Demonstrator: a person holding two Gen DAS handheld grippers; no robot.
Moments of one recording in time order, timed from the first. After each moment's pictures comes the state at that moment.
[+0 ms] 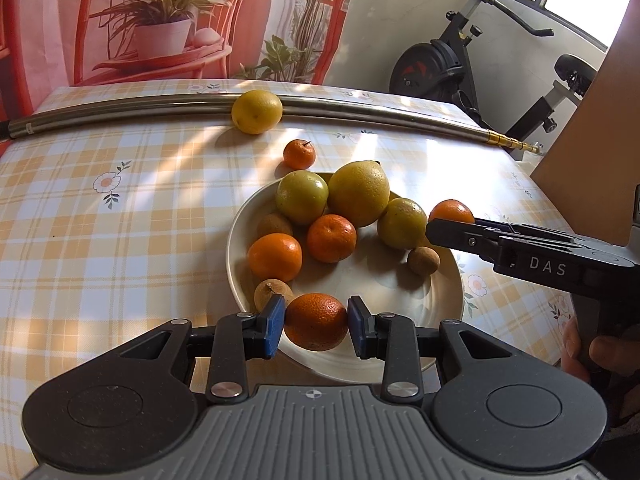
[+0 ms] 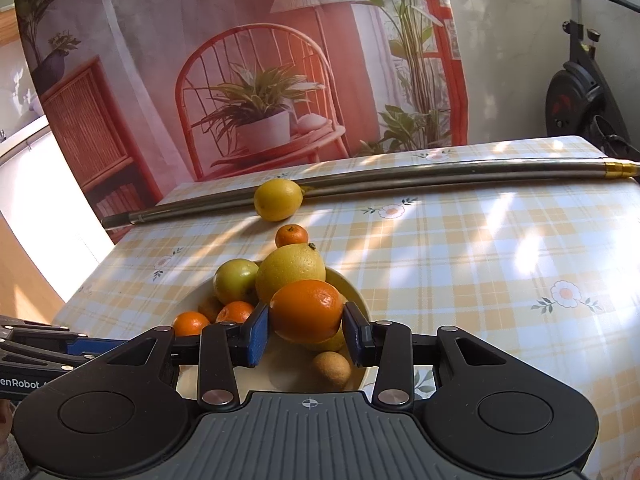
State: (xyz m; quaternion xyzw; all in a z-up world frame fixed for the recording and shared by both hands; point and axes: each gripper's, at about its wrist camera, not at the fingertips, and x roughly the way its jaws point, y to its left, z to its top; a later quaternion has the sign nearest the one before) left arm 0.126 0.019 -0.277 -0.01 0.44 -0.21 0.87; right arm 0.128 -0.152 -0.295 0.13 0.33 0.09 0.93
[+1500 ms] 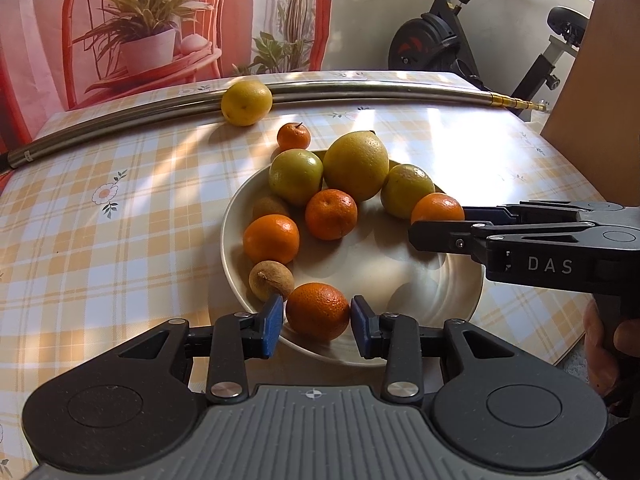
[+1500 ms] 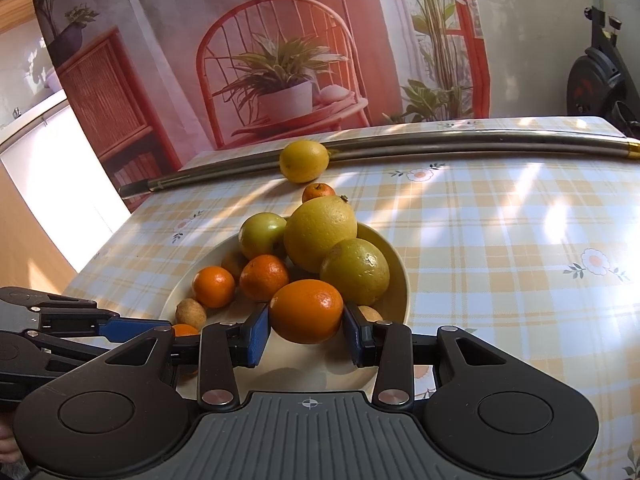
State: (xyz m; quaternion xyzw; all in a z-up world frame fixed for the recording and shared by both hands) left arm 0.115 0.003 -0.284 0.06 0.43 -0.21 0.88; right arm 0.126 -0.136 -0.311 0.12 0.36 0.12 0.92
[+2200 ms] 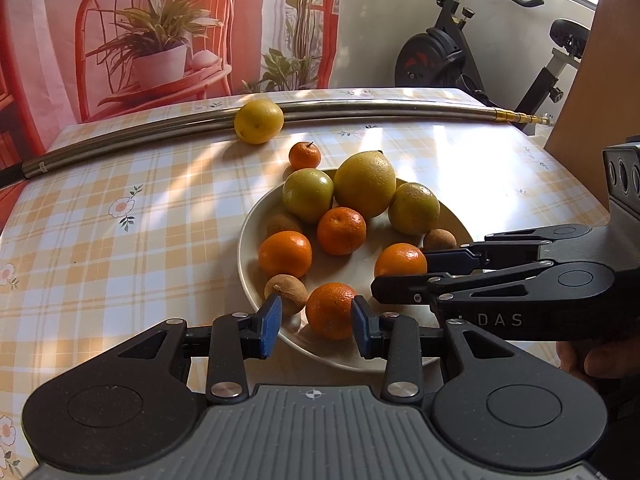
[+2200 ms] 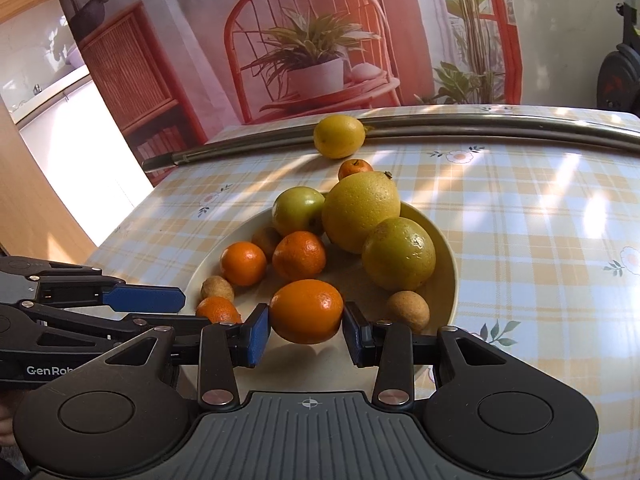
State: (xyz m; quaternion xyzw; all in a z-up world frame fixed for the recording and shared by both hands) left arm 0.109 0.011 -0.273 0.06 0.41 -0.20 0.89; right arm 0.137 -0.114 -0.323 0.11 0.39 0.17 0.90
